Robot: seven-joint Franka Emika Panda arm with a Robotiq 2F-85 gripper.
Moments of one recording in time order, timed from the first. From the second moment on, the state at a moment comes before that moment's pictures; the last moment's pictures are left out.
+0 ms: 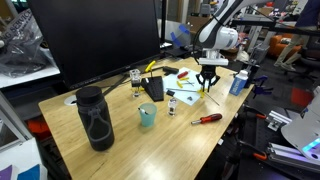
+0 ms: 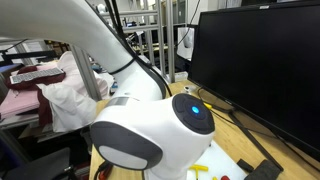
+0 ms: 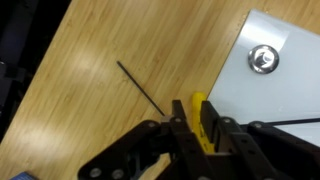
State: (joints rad) arm -0.16 0.35 -0.16 -2.34 0.41 2.35 0.57
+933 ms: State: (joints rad) arm -0.16 0.29 -0.18 -2.36 0.42 2.35 0.60
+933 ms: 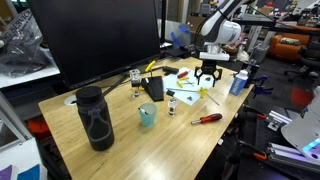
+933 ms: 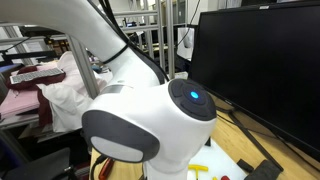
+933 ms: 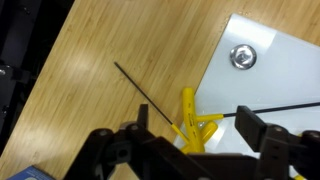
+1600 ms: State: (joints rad) arm -0.15 0.33 -0.17 -2.44 0.66 2.61 0.68
